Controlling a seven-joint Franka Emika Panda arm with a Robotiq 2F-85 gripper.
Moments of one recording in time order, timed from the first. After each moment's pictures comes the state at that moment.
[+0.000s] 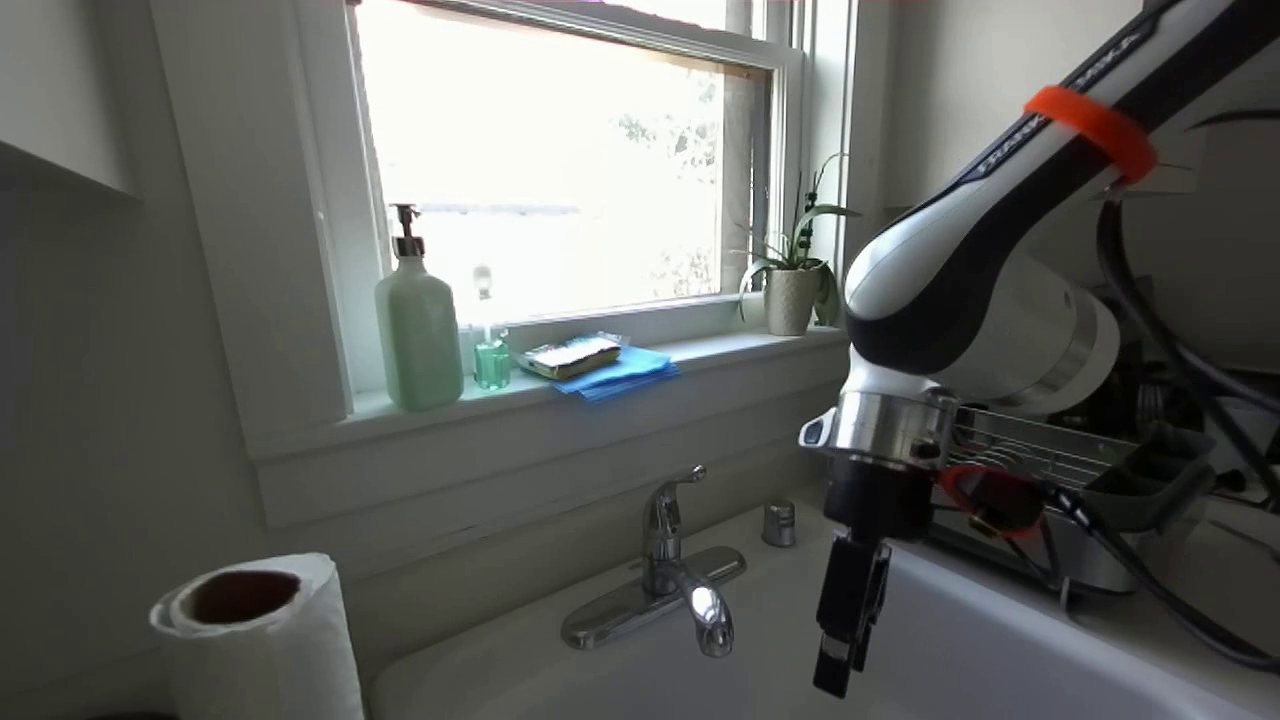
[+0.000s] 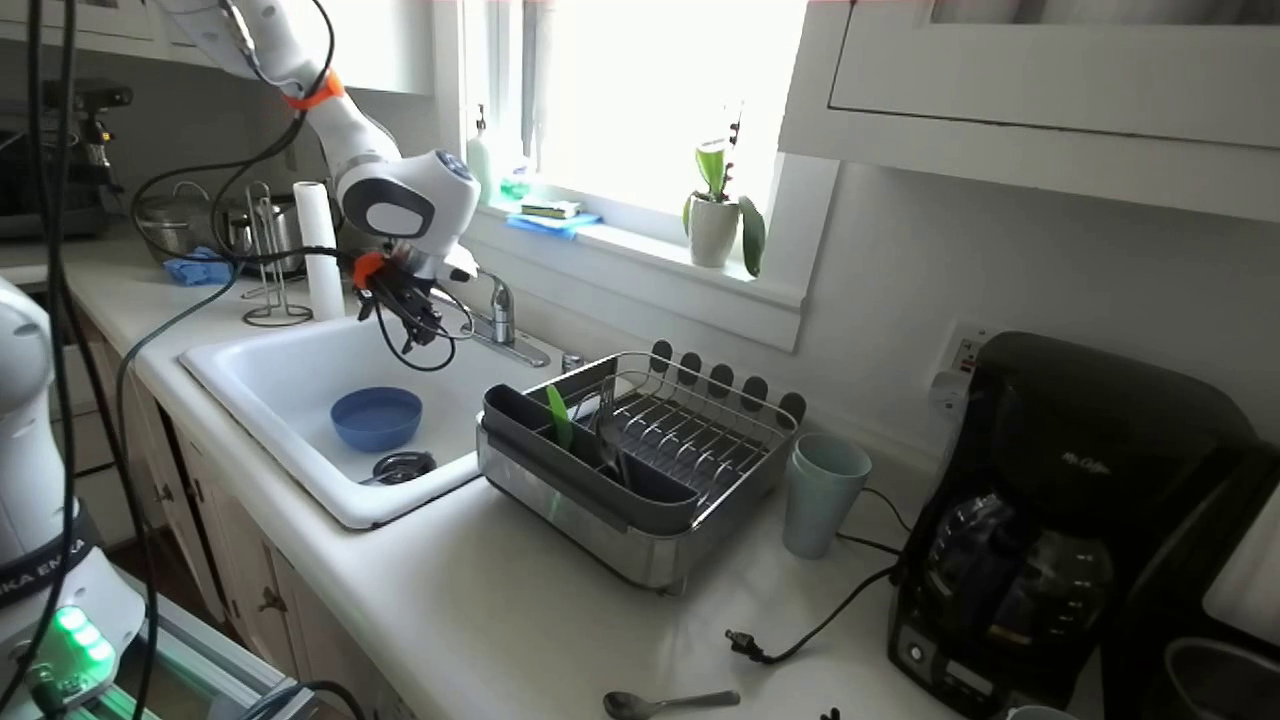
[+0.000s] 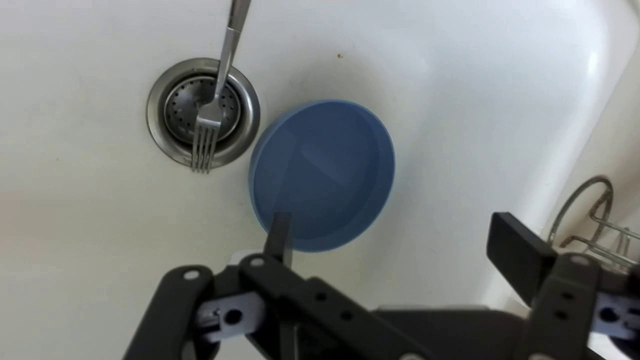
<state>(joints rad) 0.04 0.17 -0.03 -2.29 0.69 2.32 -0.64</state>
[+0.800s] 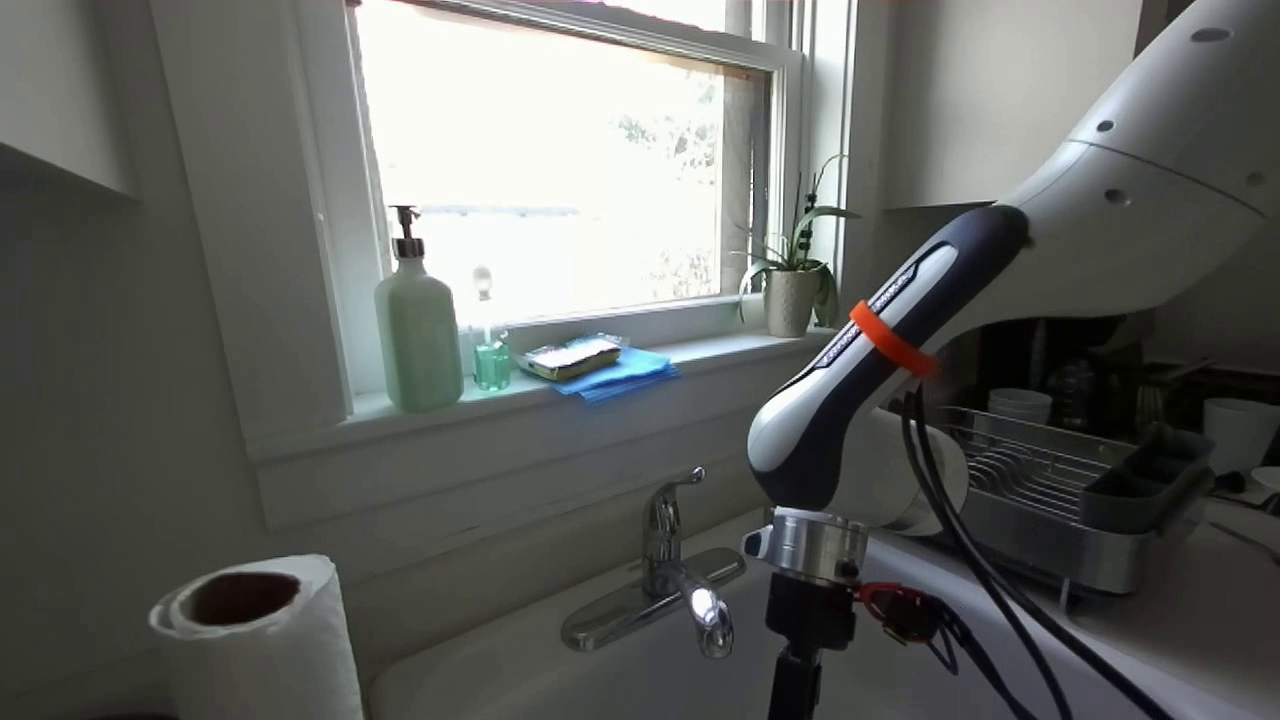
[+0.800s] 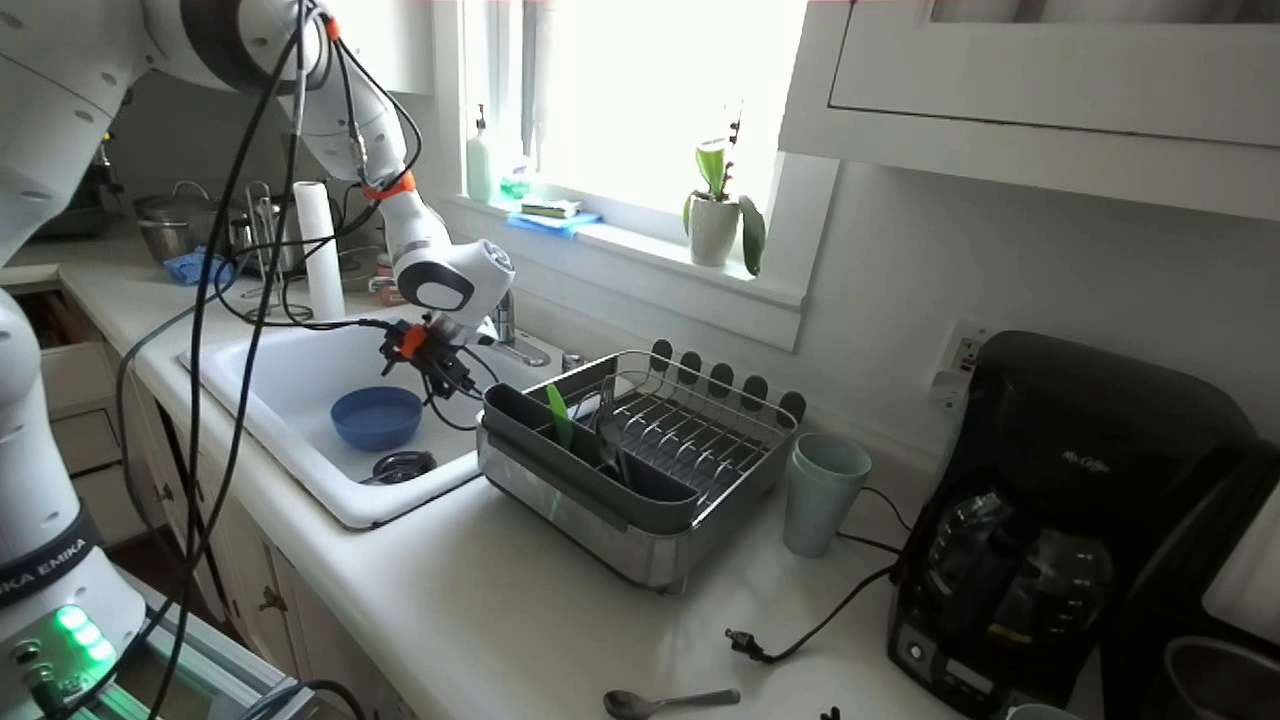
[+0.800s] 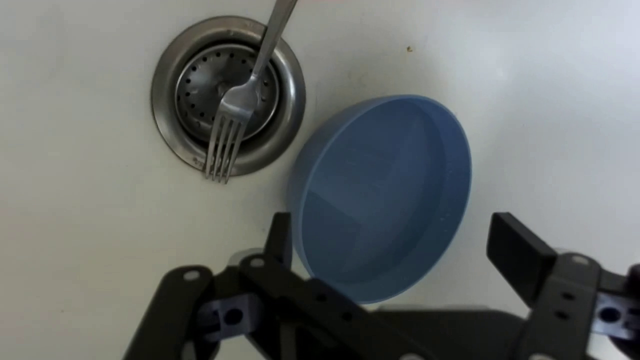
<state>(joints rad) -0.10 0.58 0.10 -2.01 0.69 2.33 -0.84</state>
